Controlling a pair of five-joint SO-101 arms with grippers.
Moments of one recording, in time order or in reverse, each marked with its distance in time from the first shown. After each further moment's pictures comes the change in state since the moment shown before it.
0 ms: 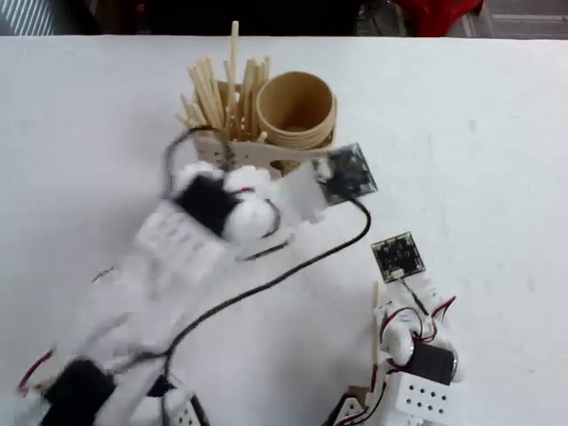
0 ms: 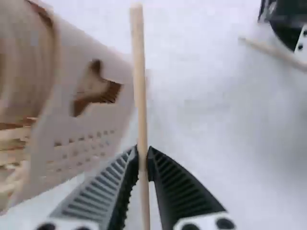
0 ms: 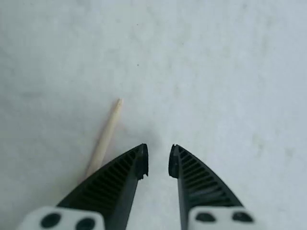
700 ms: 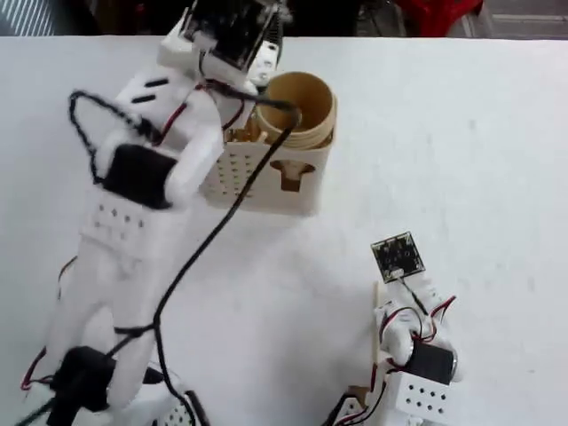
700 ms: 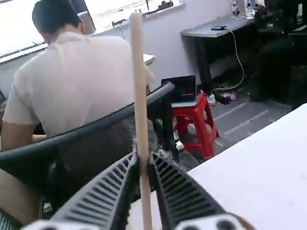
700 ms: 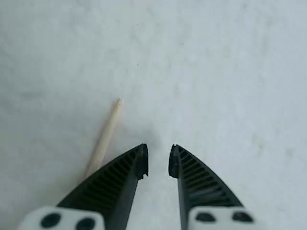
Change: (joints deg) left arm -13.4 5.8 -17.4 -46.1 18.4; right arm 0.0 0.0 0.0 0.0 0.0
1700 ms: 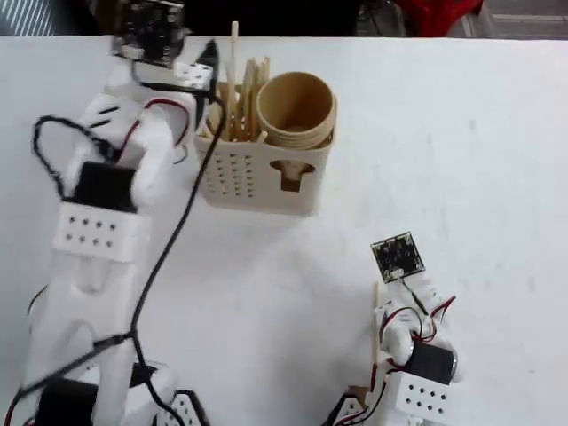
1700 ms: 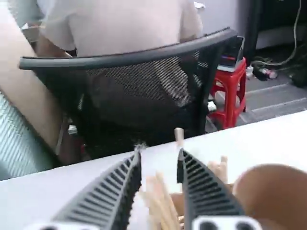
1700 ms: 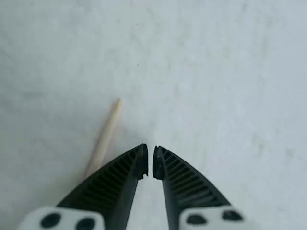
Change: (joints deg) left arm -13.2 -9.3 22.1 -3.9 9.8; right arm 0.0 0.0 0.0 0.0 0.0
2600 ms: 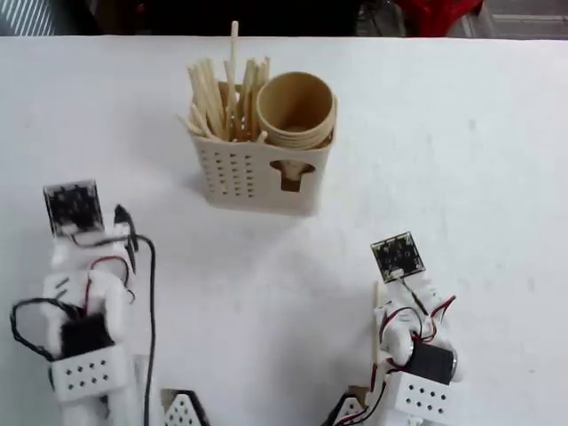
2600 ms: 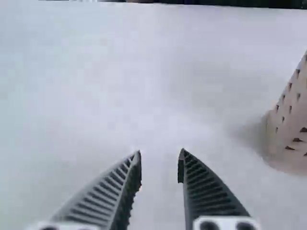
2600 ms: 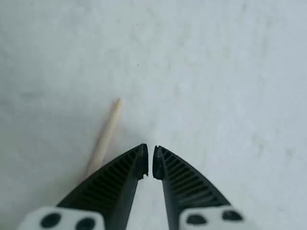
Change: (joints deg) left arm -26.1 -52.0 70.2 -0.4 0.0; right arm 0.0 0.0 0.1 0.0 0.0
